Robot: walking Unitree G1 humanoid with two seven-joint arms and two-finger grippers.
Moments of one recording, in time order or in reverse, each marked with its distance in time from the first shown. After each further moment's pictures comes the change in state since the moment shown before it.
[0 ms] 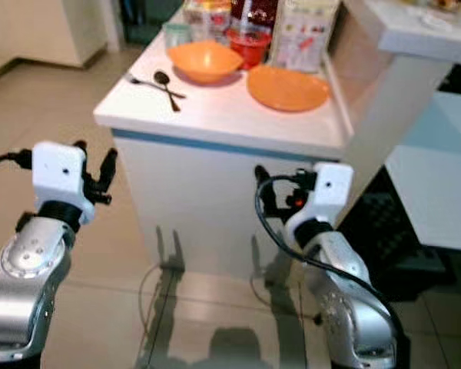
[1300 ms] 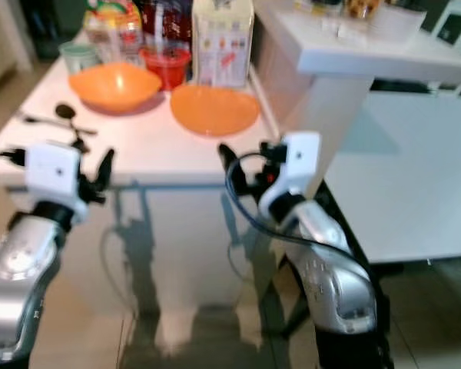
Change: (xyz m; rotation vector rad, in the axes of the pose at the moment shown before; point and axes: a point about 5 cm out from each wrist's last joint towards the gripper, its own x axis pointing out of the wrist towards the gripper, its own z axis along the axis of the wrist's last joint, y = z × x) left arm -0.003 0.004 0.001 0.021 -0.014 -0.058; right arm 0.029 0.033 0.023 -0.002 -0.051 0.237
